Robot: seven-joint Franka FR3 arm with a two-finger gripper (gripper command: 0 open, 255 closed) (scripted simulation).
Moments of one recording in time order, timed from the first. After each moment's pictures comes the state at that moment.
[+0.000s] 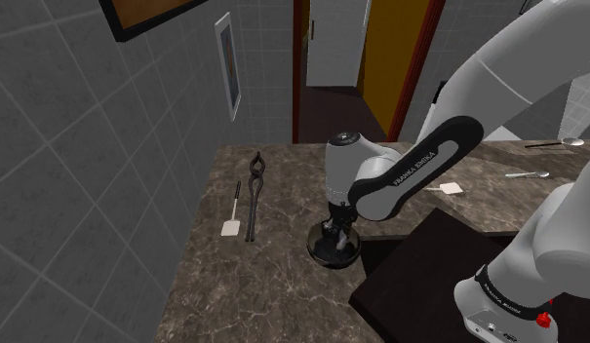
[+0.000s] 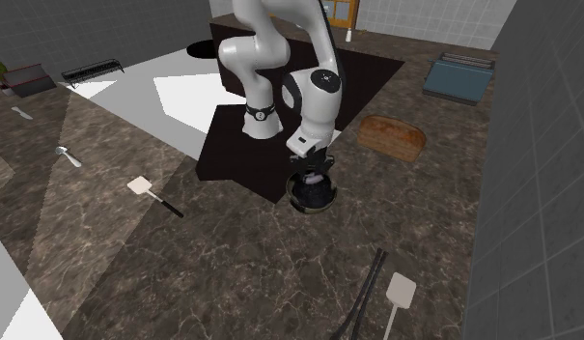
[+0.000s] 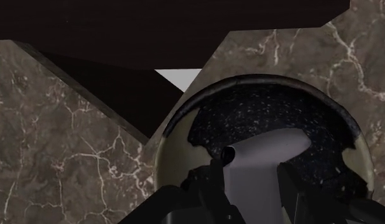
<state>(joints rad) 0.10 0.07 0.32 -2.59 -0.04 2.53 0.49</state>
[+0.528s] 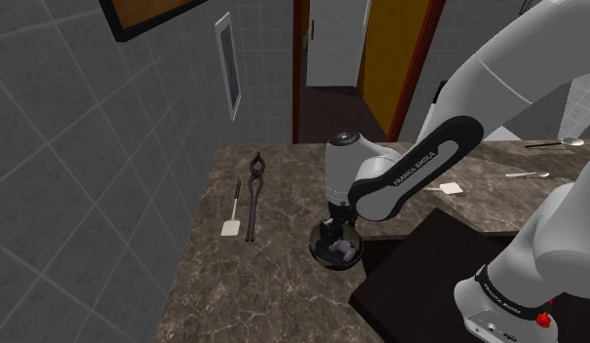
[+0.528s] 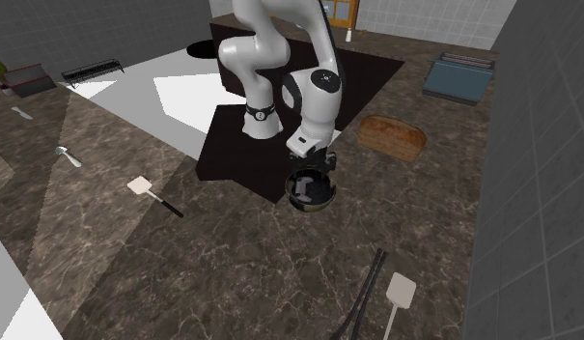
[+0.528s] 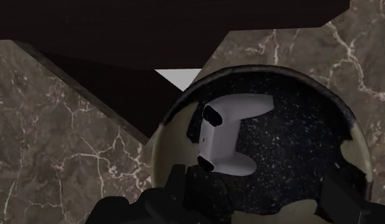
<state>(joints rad) 0.10 0.07 0.32 -2.59 -0.04 2.53 0.49</state>
